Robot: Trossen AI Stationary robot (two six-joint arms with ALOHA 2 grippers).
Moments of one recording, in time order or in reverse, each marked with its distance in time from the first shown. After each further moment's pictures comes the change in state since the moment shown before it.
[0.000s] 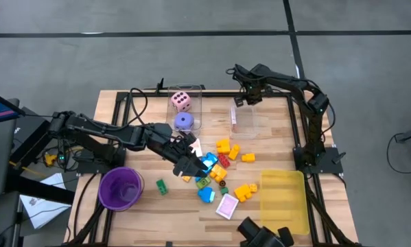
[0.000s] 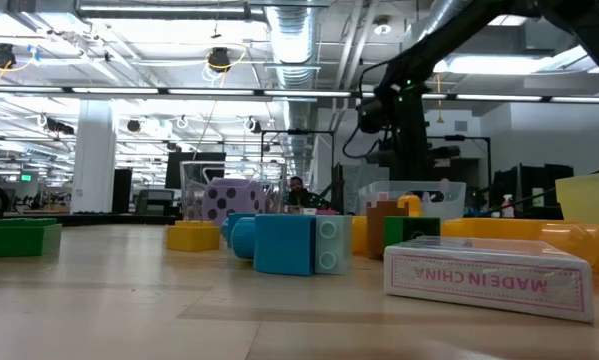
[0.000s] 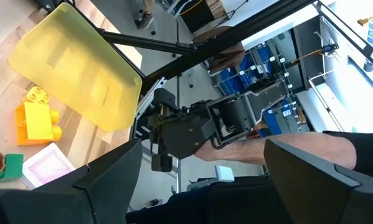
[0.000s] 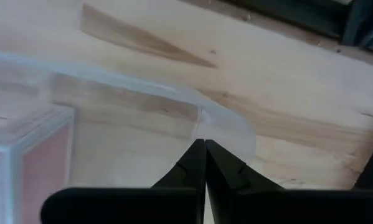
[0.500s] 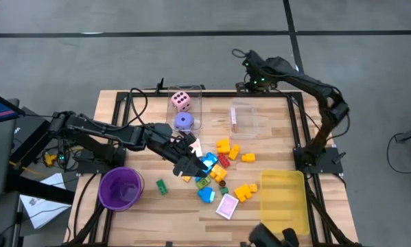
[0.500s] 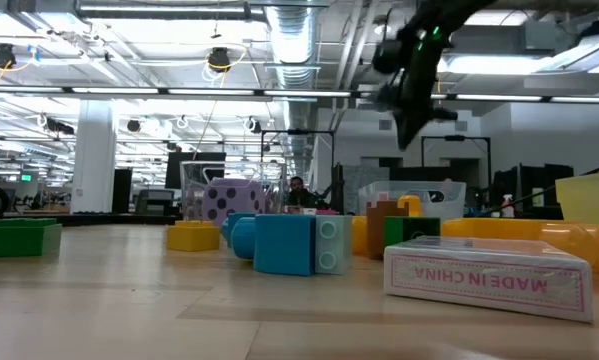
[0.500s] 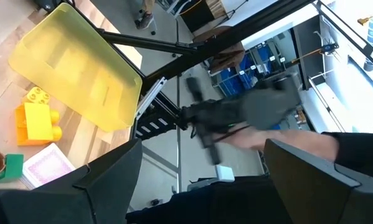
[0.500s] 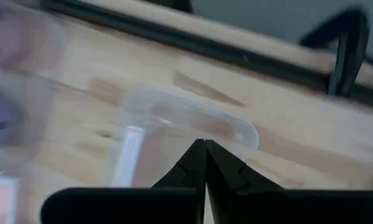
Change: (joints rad) left arm -0.003 0.000 0.000 0.000 0.000 0.003; right arm 0.006 -0.278 0.000 0.096 -0.088 -0.044
